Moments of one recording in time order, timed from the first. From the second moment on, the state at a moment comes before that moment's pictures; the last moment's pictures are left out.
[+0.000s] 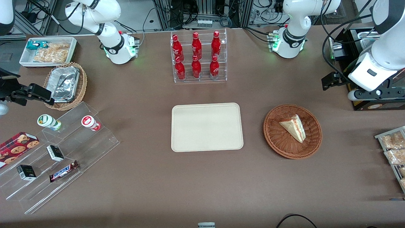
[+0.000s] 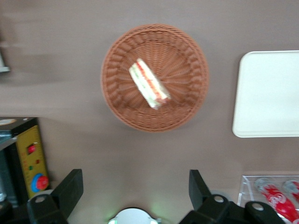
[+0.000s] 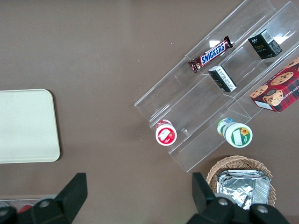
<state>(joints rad) 0.01 -0.03 -0.12 -1.67 -0.02 1.51 -0.12</state>
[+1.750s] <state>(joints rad) 0.00 0.11 -0.13 -2.26 -0.02 2.35 -0.61</state>
